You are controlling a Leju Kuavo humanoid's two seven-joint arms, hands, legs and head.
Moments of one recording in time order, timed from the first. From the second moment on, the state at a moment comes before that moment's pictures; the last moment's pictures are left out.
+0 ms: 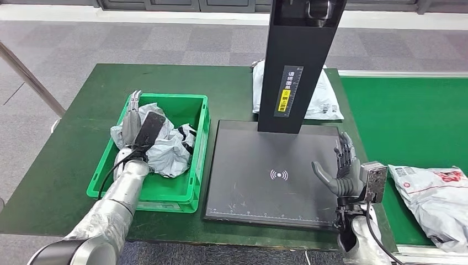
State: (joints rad) left arm -0.69 -0.19 0.19 -0.57 -0.70 0.45 -0.52; right arm -0.16 -0.01 0.03 -1.20 -0.19 -0.06 -0.60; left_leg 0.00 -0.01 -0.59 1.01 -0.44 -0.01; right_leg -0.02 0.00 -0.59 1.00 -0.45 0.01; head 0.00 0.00
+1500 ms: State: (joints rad) left arm -0.60 -0.34 -0.39 -0.69 0.06 0.20 -0.55; right arm -0.20 -0.16 -0.19 -0.92 0.31 -0.65 -0.43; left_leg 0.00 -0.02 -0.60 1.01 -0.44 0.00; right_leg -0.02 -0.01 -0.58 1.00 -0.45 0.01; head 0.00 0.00
